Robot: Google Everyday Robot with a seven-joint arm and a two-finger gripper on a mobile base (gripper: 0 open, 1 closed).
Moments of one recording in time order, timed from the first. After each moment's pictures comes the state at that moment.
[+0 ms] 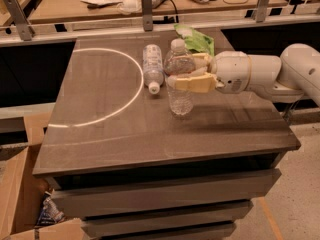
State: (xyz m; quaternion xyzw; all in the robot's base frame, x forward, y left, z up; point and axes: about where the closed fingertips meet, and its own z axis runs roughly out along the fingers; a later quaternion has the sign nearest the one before) arm 0.545 -0.045 0.945 -0.50 0.50 0.46 0.54
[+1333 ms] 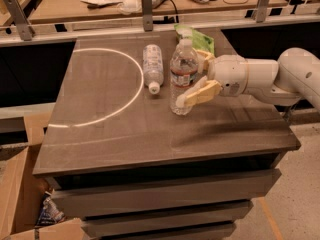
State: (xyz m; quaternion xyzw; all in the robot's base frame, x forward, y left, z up) arm 0.548 -0.044 0.935 -0.49 0.50 0.46 0.54
